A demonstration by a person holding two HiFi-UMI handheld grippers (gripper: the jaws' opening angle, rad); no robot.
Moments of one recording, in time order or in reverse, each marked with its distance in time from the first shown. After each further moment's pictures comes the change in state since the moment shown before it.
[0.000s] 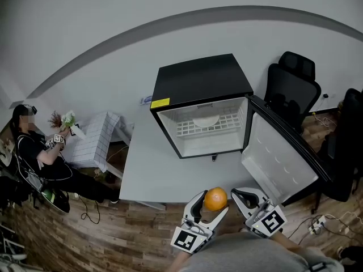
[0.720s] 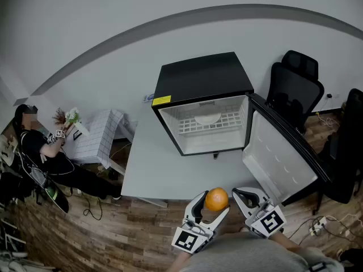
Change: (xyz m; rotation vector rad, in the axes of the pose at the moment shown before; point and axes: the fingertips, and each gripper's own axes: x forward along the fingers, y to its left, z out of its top) left arm -0.003 -0.013 -0.002 0.006 0.007 0.022; right arm -0.010 -0.001 -0.009 -0.032 0.050 -0.001
